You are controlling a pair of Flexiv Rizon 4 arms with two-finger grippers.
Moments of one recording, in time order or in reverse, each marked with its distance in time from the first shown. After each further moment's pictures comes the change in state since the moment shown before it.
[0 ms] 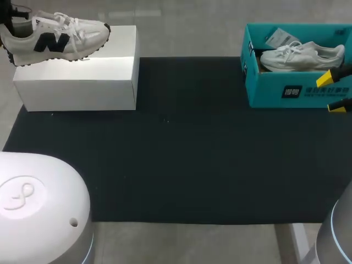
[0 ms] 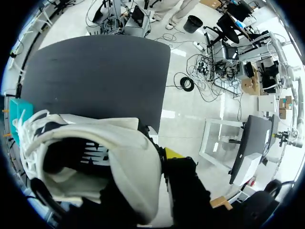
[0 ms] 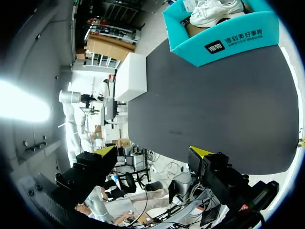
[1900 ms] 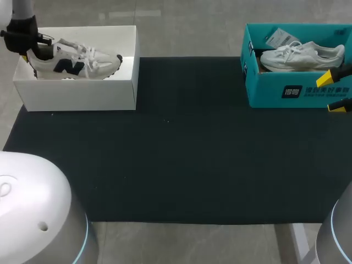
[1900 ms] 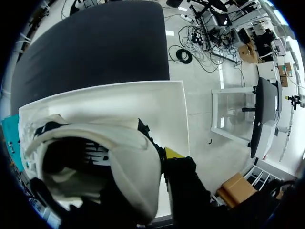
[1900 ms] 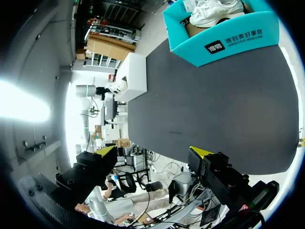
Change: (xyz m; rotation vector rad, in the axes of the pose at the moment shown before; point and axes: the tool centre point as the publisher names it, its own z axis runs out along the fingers) left arm -0.043 0.086 0.124 -0.123 -0.006 0.172; right arm 0.000 0.000 0.000 0.000 0.000 0.000
